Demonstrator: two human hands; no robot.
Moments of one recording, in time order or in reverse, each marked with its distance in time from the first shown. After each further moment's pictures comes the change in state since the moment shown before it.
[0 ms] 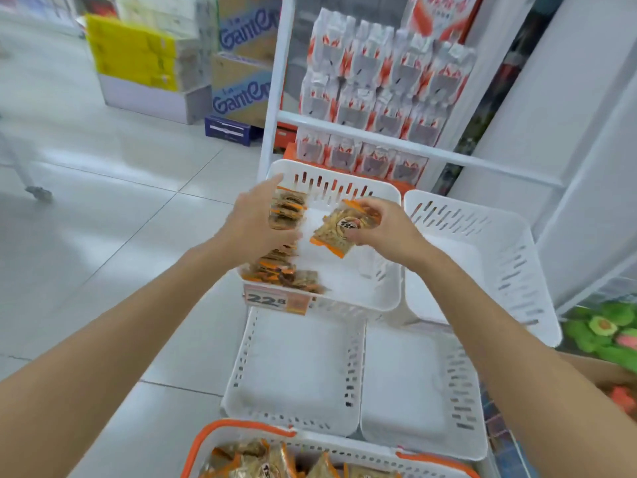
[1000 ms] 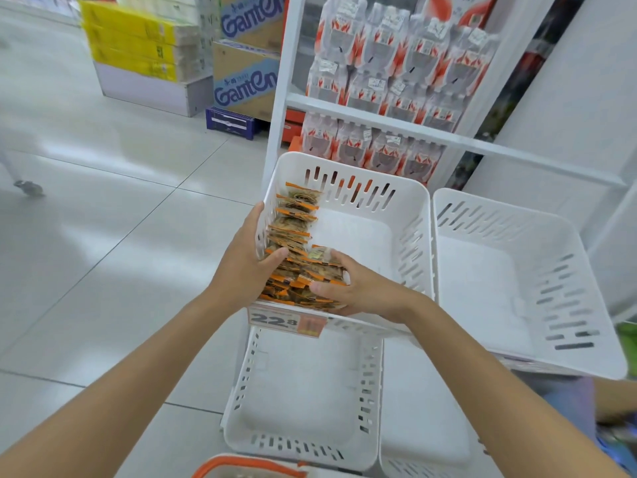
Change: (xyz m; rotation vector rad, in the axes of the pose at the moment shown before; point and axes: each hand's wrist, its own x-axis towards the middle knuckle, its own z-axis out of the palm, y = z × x) left_hand -0.009 -0.062 0.043 -0.396 0.095 -0.107; right_hand 0.012 0.060 0.080 0.214 -0.498 0.242
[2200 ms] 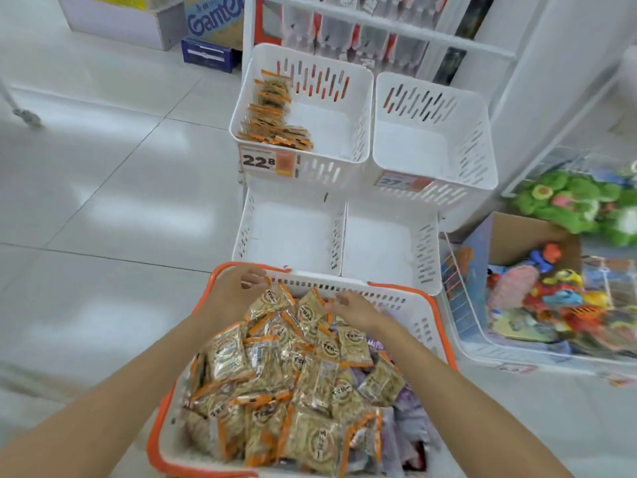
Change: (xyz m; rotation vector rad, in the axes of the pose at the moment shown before) left_hand -0.298 -0.045 0.036 0.033 -0.147 -0.312; right_hand -0.208 0.193 0.170 -0.087 0.149 0.378
